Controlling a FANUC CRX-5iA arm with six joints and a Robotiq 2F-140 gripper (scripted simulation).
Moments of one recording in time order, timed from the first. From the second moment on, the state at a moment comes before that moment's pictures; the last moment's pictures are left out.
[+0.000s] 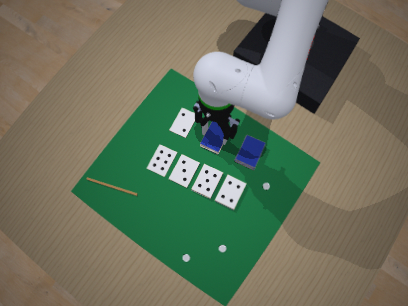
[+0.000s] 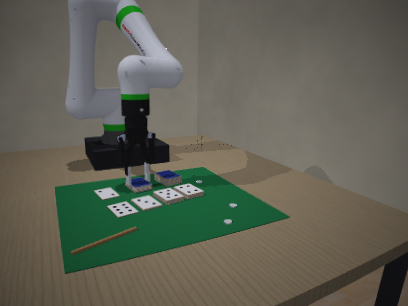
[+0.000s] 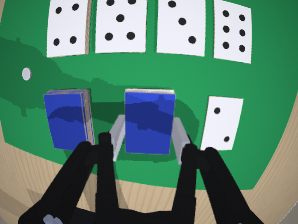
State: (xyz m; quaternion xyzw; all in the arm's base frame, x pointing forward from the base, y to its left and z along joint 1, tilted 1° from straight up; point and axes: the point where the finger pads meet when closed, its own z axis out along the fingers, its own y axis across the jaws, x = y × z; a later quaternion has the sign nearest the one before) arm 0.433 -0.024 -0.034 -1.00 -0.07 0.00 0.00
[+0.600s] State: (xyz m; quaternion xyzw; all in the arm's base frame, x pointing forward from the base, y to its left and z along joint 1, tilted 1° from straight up) arm 0.433 -0.024 -0.036 -1.00 -0.07 0.00 0.00
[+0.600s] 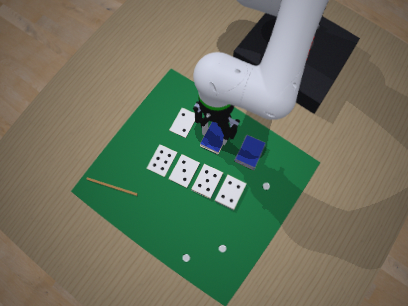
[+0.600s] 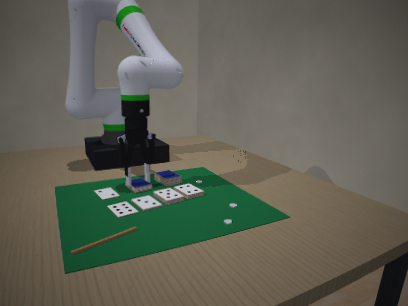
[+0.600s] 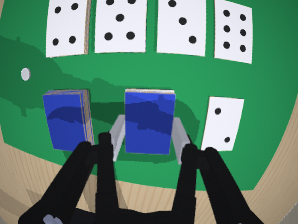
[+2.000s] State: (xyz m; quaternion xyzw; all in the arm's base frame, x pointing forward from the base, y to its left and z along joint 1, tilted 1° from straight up) arm 0.433 -0.024 -0.039 -1.00 -0.07 0.00 0.00
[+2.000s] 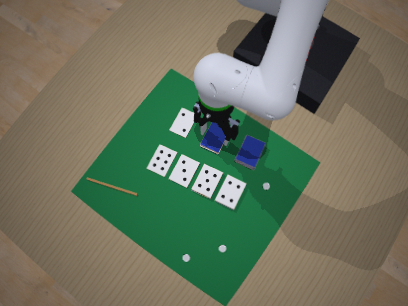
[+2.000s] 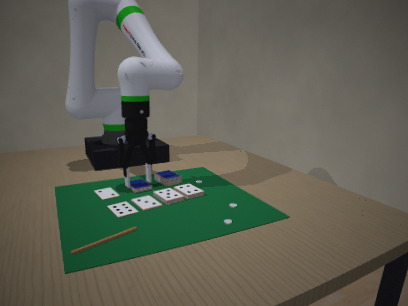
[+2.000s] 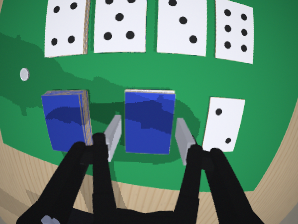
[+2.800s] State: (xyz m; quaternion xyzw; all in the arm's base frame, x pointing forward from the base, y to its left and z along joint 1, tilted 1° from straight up) arm 0.433 -0.024 -0.015 -1.00 -0.07 0.00 0.00
